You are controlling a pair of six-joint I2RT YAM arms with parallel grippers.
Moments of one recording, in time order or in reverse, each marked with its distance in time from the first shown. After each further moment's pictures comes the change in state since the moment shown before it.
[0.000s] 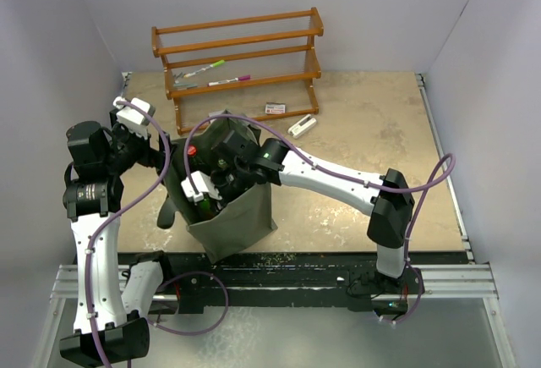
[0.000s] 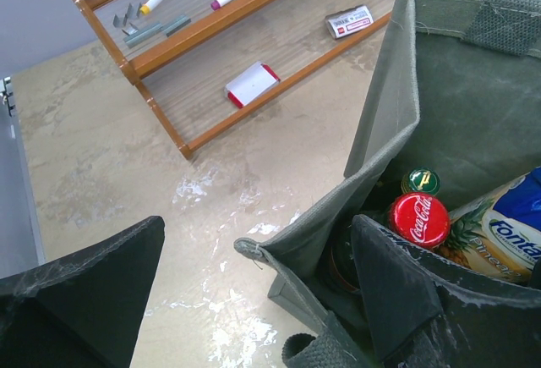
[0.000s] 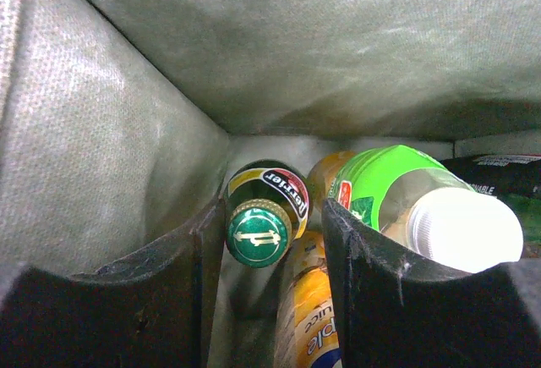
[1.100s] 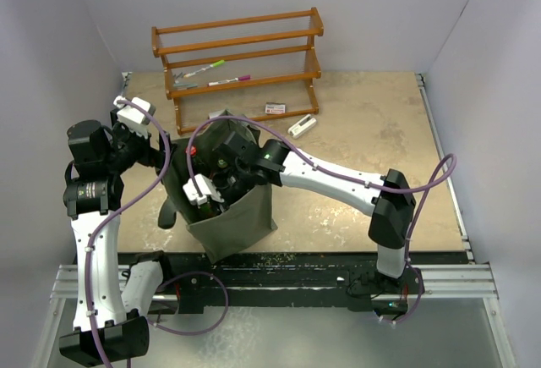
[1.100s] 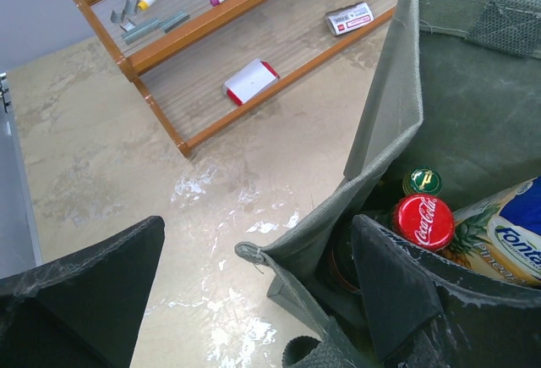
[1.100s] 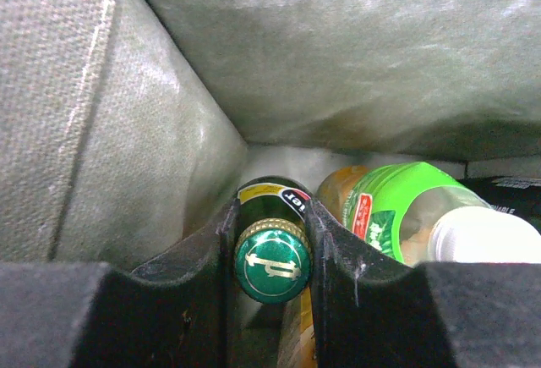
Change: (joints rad) left arm 0.000 0.010 0.000 0.000 -0.001 -0.001; right arm -0.002 -0.010 -0.019 -0.011 -0.057 -0.035
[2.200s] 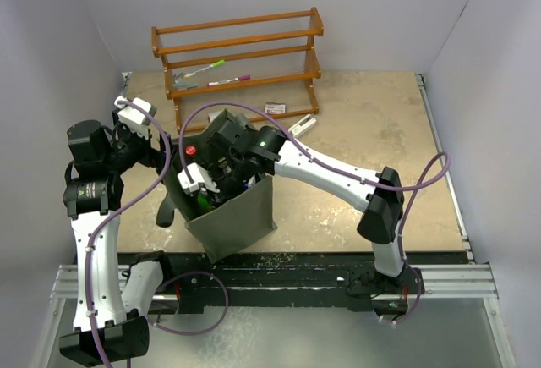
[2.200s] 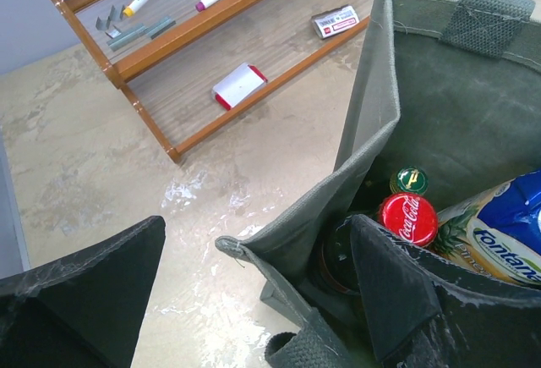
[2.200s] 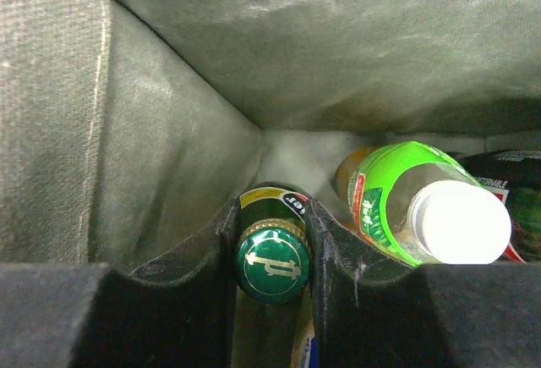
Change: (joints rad) left arm 0.000 0.000 0.000 0.000 0.037 0.001; right arm -0.002 0.088 0.244 -0.225 -0.013 0.067
